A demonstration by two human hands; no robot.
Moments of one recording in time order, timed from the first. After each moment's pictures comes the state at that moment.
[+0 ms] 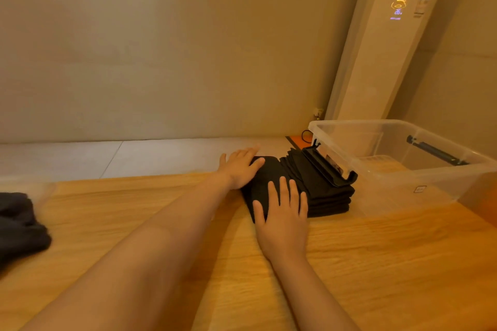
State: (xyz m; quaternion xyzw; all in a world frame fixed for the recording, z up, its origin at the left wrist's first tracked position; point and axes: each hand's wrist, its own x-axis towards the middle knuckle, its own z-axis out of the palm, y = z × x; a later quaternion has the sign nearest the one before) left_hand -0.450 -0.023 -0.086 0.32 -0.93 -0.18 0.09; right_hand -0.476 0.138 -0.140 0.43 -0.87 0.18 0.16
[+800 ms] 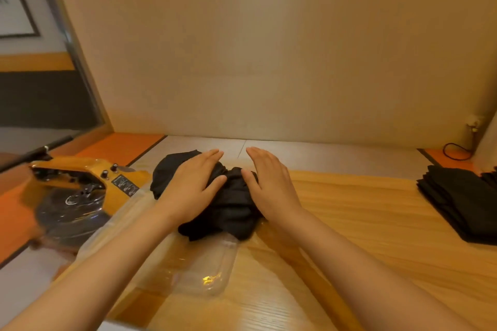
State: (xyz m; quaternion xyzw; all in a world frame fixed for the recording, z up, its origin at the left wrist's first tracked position) left_hand 0.019 -0.035 -0.051 0.47 -0.85 0.00 0.23; right_hand -0.167 -0.004 -0.069 0.72 -0.59 0.37 -0.02
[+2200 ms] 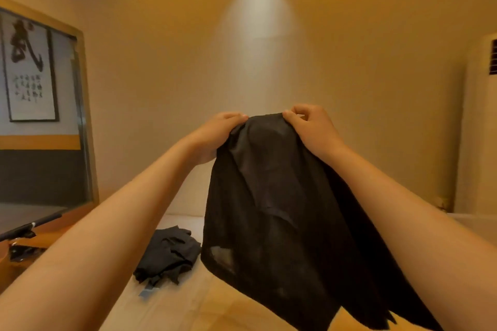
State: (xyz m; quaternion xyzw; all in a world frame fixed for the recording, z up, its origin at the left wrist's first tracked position) left_hand -0.098 0.070 0.209 0.29 -0.76 -0.38 0.43; right_hand -0.290 0.119 0.201 0.68 -0.46 0.57 0.00
